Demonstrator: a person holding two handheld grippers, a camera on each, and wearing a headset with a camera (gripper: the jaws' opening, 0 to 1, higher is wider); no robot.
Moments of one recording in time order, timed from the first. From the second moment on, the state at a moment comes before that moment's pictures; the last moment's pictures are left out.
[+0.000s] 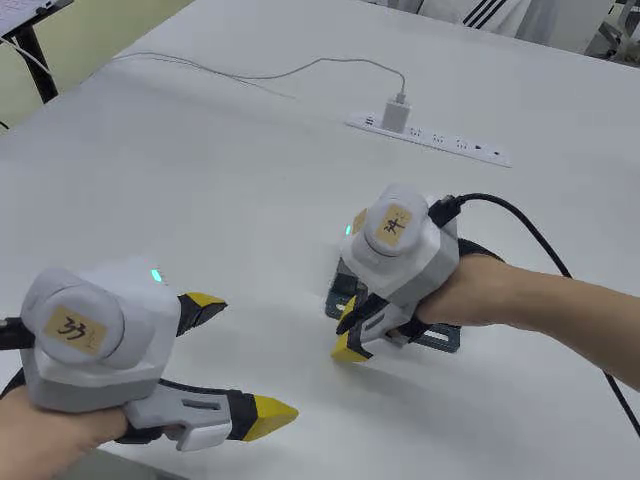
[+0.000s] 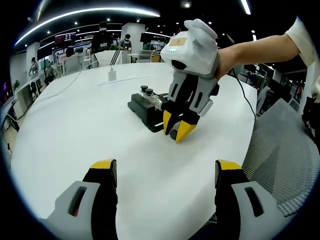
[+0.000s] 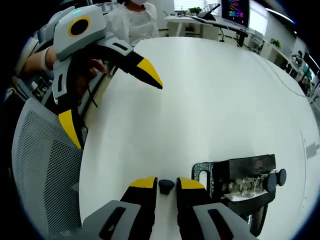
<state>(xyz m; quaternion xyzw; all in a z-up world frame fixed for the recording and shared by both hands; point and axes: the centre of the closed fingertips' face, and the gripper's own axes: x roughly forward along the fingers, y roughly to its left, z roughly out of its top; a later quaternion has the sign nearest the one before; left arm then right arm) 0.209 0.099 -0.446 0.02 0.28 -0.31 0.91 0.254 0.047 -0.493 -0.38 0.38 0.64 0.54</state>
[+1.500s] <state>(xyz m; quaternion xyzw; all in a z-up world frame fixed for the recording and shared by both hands) 0.237 0.065 -0.412 0.01 0.22 -0.32 0.92 0.292 0.023 -0.391 -0.26 0.26 0.61 0.70</state>
